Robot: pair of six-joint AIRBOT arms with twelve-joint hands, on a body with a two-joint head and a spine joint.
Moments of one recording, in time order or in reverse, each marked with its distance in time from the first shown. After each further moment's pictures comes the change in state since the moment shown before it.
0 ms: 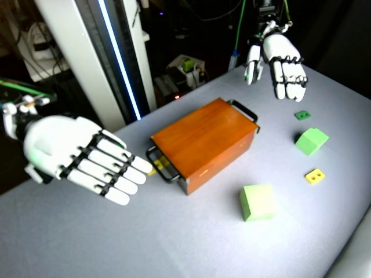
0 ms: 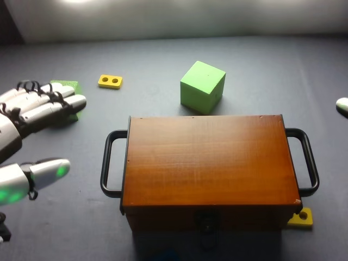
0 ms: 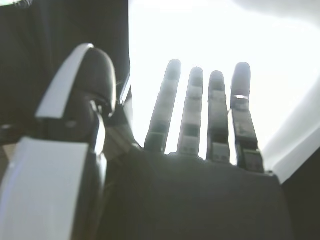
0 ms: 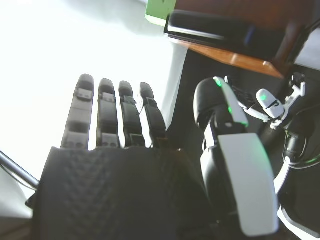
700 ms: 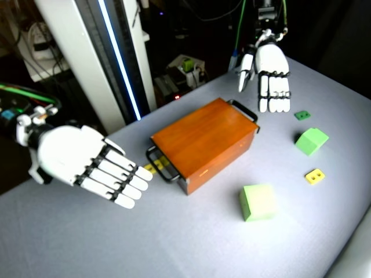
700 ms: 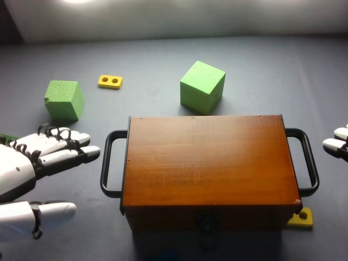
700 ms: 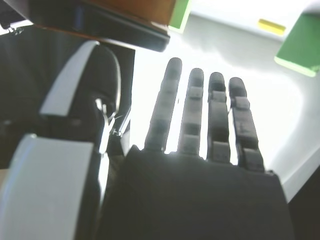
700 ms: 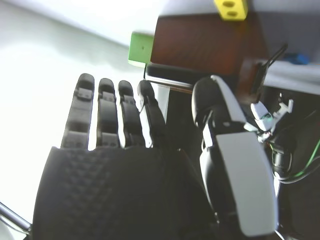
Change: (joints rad) left arm 0.026 -0.014 0.002 0.127 0.146 -0.084; right arm 0.001 -0.030 0.022 -0.026 -0.154 0.000
